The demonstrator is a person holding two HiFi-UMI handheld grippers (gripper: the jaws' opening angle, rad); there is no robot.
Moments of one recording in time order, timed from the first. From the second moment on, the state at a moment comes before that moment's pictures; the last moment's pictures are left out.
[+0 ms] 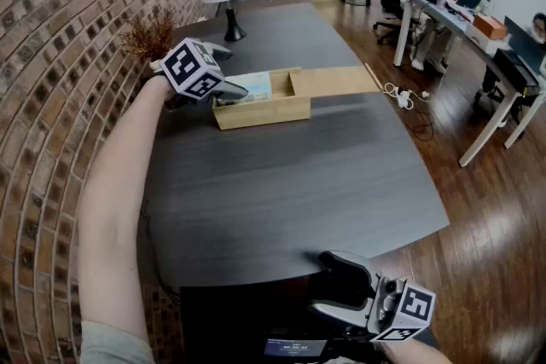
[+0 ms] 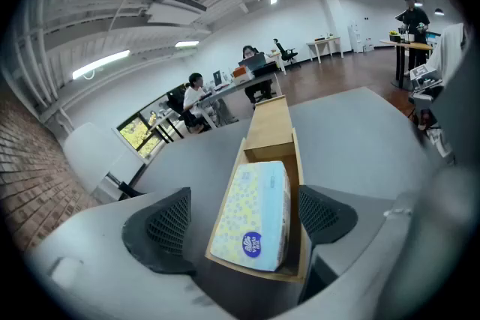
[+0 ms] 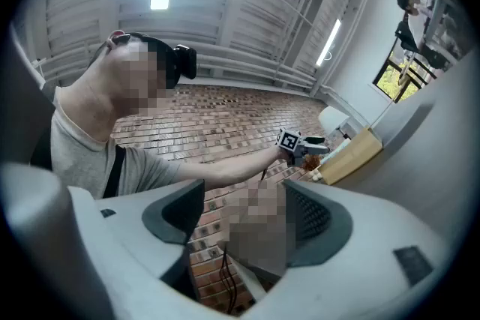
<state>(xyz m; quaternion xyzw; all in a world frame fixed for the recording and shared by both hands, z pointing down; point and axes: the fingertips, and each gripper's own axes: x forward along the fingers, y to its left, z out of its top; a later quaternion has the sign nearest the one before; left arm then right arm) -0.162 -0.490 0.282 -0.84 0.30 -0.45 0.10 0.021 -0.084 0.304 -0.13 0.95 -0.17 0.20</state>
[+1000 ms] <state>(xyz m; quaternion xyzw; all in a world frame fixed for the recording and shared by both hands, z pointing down) -0.151 -0.499 0.338 -0.82 0.17 -0.55 0.07 0.024 -0.099 0.292 -0.14 0.95 -0.19 0.22</state>
